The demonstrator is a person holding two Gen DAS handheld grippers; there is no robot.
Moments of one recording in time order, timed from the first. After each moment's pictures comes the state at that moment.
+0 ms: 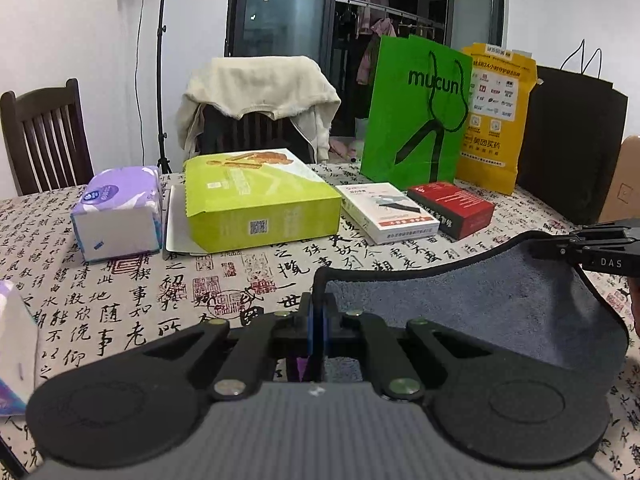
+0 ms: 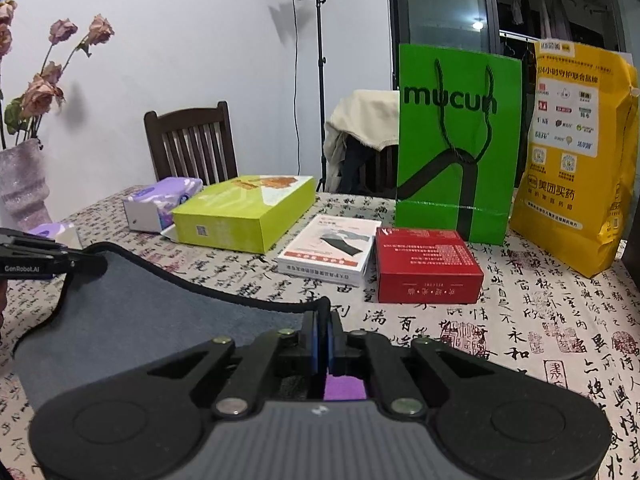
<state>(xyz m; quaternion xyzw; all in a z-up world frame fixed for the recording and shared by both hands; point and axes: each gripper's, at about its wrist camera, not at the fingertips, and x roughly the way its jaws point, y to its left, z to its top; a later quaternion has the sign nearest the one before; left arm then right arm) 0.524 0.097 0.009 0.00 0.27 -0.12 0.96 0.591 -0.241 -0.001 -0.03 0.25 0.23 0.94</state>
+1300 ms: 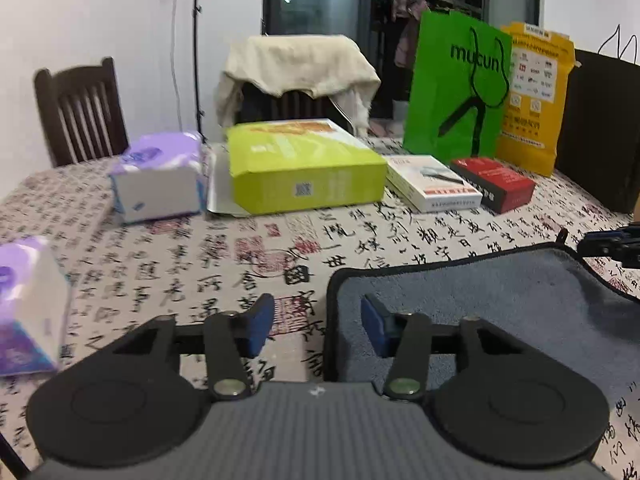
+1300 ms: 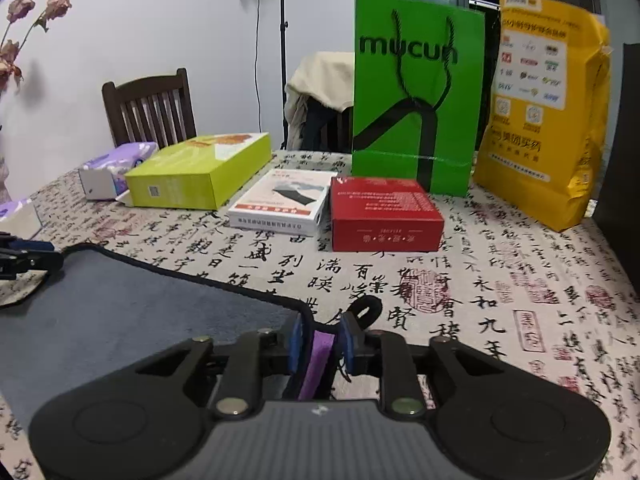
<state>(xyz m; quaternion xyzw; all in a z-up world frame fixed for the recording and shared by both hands) 0.509 0.109 -0.004 0.00 0.29 -0.06 0.95 0.592 -0.254 -0.019 -0.04 0.30 0.18 0.94</state>
